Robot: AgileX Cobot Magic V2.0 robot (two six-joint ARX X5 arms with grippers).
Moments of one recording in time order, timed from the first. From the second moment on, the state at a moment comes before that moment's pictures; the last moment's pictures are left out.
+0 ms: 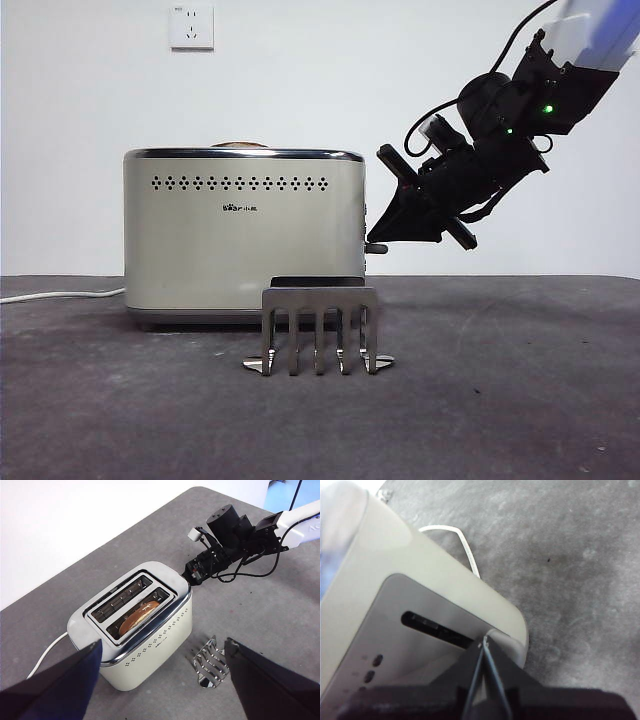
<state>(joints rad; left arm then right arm) -0.39 1.23 1.96 -1.25 0.19 0.26 0.25 2.08 1.45 0.01 -0.61 0.25</state>
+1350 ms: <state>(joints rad) -0.39 1.23 1.96 -1.27 0.19 0.26 0.23 1.94 1.43 -0.05 -0.60 0.22</state>
